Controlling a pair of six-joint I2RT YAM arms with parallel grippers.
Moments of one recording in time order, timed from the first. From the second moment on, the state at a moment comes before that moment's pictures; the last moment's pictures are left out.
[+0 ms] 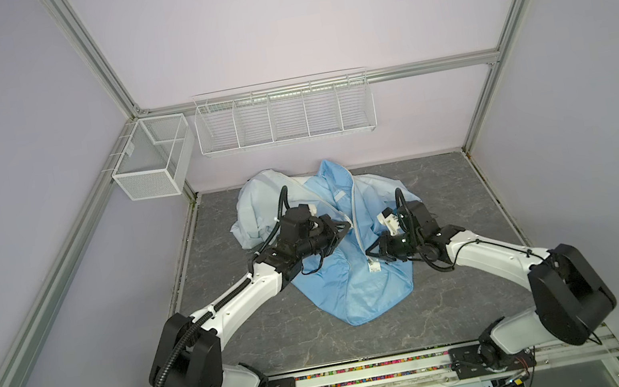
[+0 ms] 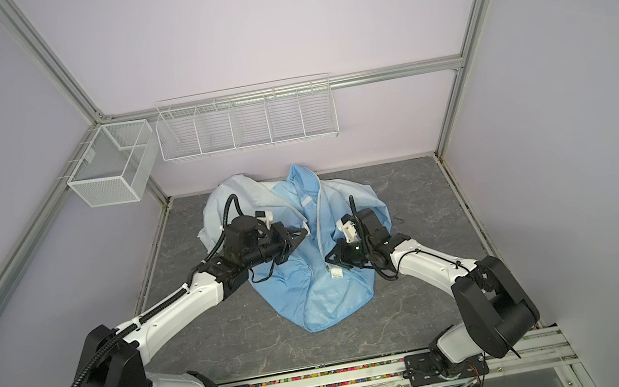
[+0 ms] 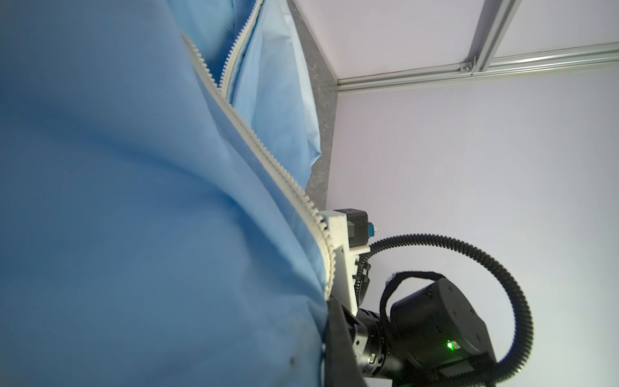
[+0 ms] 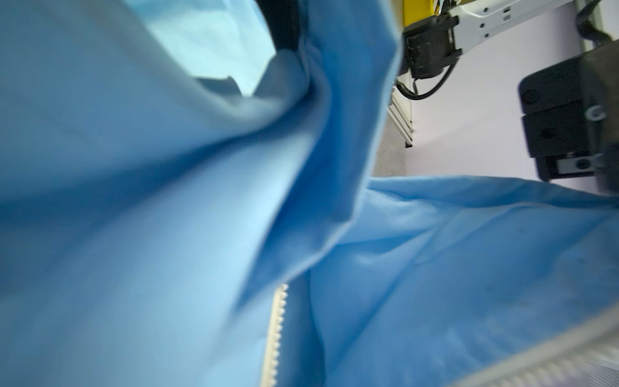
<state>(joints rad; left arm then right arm) -0.67 1.41 0.91 0.08 0.36 -1.28 0.50 1.45 0.78 -0.16 -0.58 0.78</state>
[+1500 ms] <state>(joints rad) -0.69 1.42 0.83 0.23 0.31 -1.32 0.57 1.70 0.96 -0.47 -0.61 0.49</state>
